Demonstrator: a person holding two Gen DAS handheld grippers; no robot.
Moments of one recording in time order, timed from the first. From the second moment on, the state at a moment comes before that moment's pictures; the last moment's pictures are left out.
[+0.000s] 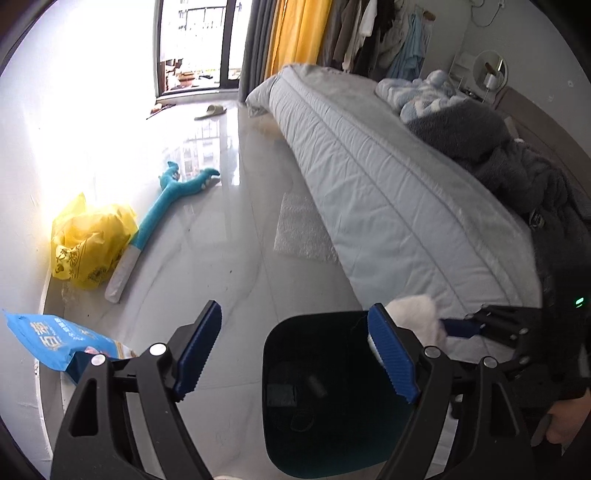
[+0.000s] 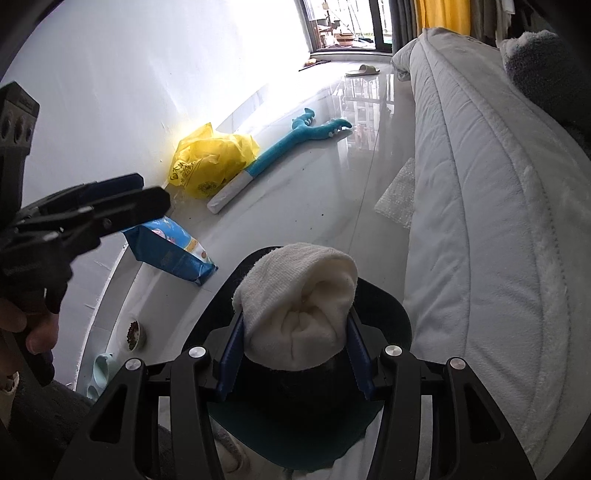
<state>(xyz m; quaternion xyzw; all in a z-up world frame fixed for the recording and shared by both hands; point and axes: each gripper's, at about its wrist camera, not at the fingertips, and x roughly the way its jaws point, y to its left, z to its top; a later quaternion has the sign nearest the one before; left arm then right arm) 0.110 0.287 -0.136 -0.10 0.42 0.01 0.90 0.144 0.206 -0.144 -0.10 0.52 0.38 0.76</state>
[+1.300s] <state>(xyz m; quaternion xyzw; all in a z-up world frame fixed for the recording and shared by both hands) 0.092 0.259 -0.053 -0.08 0.25 0.01 0.97 0.124 0.207 -0.139 -0.14 0.53 0.40 0.74</state>
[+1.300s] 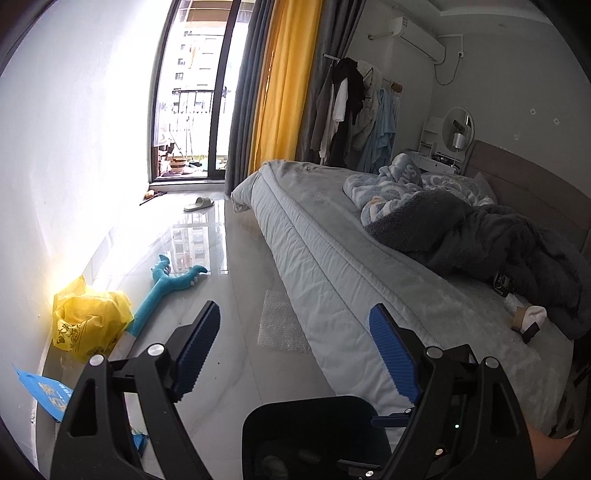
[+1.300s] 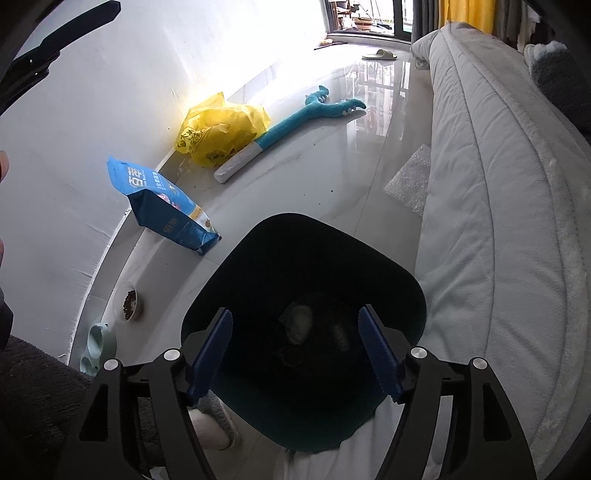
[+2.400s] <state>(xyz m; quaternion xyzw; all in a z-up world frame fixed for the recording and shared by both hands) 0.136 0.111 -0.041 -0.05 0.25 -0.08 0.96 0.162 0.008 -0.042 -0.08 0.41 0.31 0.86</state>
